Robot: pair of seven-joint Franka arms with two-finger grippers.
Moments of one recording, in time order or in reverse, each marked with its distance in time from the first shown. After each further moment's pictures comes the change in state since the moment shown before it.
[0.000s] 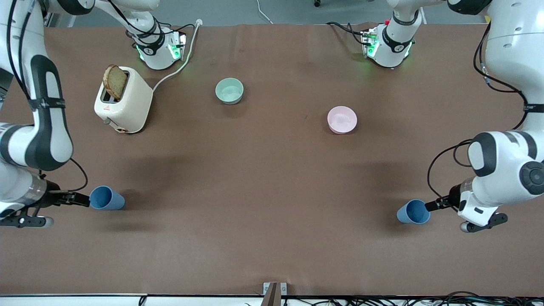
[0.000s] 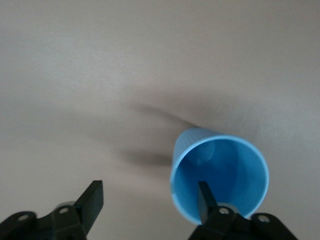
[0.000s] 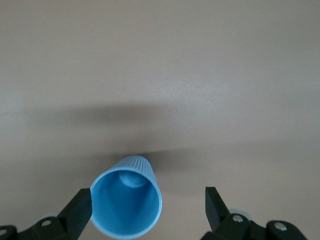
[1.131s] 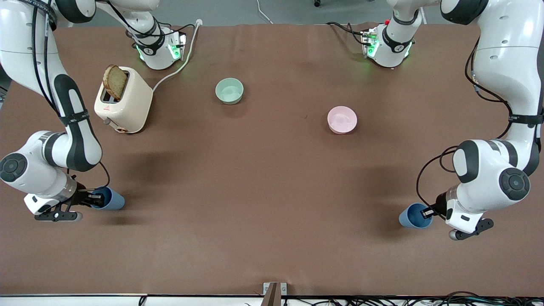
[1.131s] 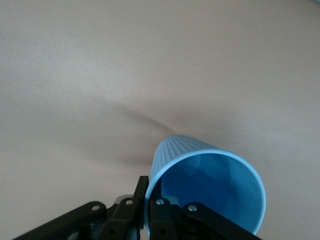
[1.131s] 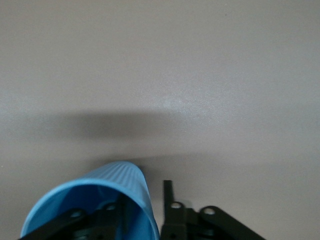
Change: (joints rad) left arm -0.046 0.006 -0.028 0.053 -0.001 -0.003 -0.103; right arm -0.013 0.036 0.011 -0.186 0.000 0.264 -0.032
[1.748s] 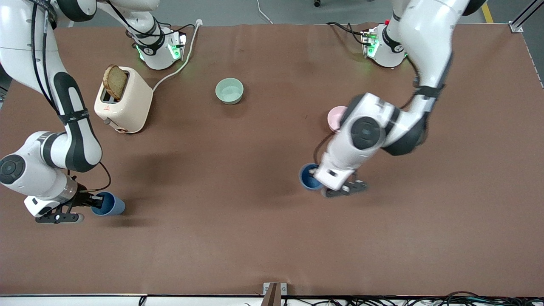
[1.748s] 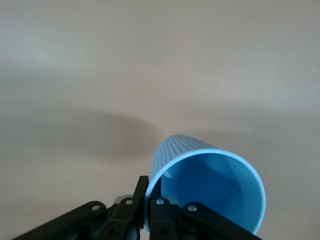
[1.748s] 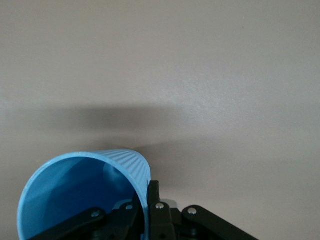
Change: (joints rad) left arm -0.493 -0.042 -0.074 -0.001 0.001 -0.069 -0.389; right arm 0.008 -0.017 0.025 0.081 0.015 -0.134 0.002
